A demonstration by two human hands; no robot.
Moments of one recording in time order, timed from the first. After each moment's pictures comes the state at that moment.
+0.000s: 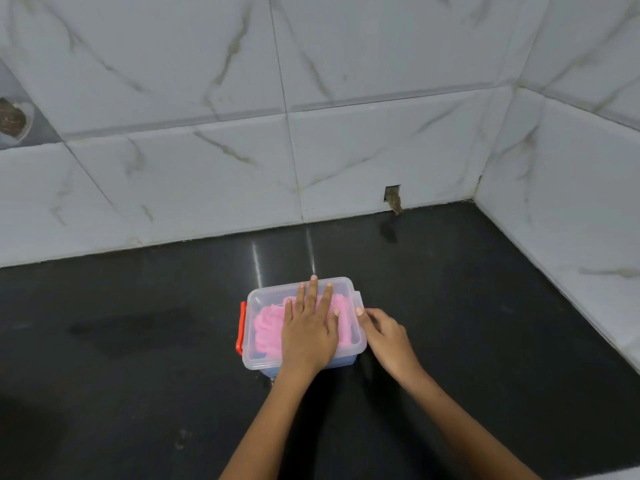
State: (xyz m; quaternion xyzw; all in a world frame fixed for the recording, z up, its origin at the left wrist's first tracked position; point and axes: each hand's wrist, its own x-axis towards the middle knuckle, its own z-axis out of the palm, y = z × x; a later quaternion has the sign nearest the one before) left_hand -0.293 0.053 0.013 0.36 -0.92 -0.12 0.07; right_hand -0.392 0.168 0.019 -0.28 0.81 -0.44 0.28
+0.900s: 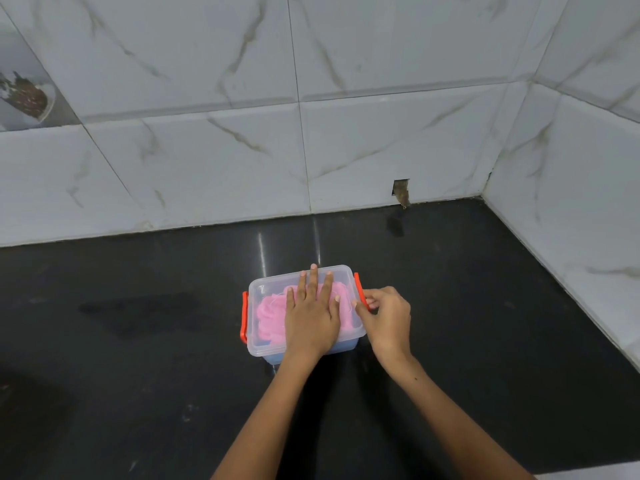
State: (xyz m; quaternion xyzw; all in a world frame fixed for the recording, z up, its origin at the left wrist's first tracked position) left_hand -0.291 0.055 0.009 0.39 -0.91 -0.12 0.08; right_hand -0.378 0.156 0.029 -0.32 0.83 -0.46 0.06
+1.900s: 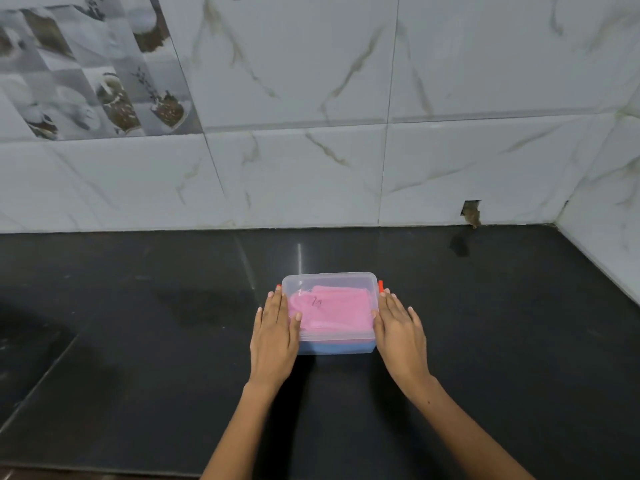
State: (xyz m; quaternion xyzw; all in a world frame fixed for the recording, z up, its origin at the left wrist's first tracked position) left_hand -0.094 -0.007 0.005 0.46 -0.85 -0.14 0.23; right_hand -0.279 0.108 0.014 -0.48 0.84 -0.25 -0.01
